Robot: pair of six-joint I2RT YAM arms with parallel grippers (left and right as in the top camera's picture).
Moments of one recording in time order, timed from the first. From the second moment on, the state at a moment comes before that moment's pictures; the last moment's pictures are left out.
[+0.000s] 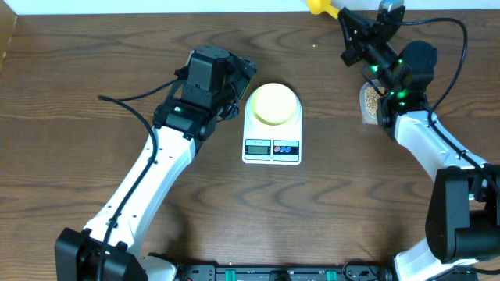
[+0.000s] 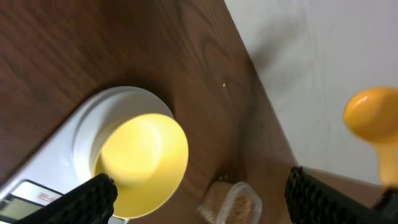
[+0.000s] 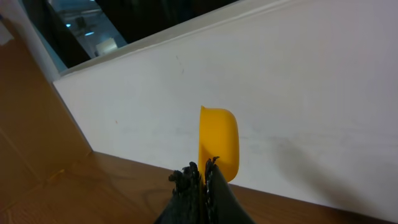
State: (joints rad) left arm -0.37 1.51 1.24 -0.42 0.07 -1.28; right arm 0.08 1.76 1.07 0.82 -0.51 0.35
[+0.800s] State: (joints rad) left arm -0.37 1.51 1.24 -0.50 0.07 -0.72; right arm 0.08 1.76 1.07 0.79 -0.49 0.35
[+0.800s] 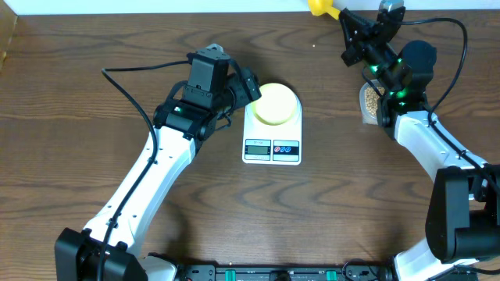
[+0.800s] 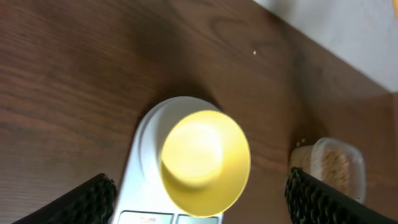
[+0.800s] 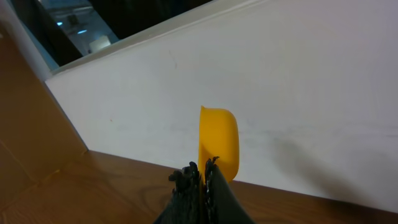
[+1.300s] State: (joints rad) left arm -0.37 1.51 1.24 -0.60 0.06 -0.59; right arm 0.08 1.76 1.07 0.78 -0.47 0.35
